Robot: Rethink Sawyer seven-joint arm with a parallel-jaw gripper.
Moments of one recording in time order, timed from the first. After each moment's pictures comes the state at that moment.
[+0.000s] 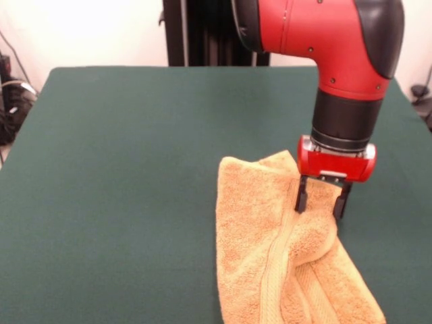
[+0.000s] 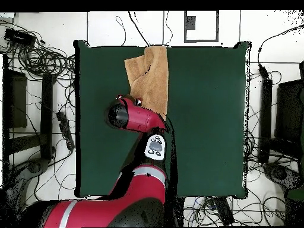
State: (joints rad) arm 0.14 -0.26 -0.18 1.42 0.34 0.16 1.70
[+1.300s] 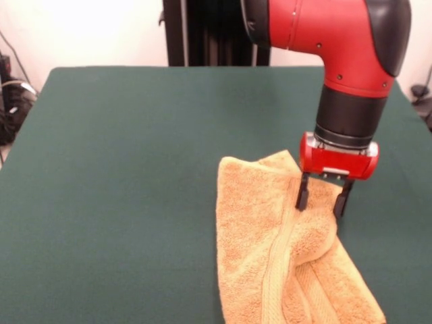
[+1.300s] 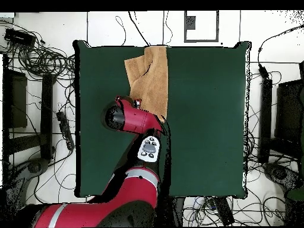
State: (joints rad) arm 0.18 -0.25 -0.22 1.42 0.36 0.15 1.70
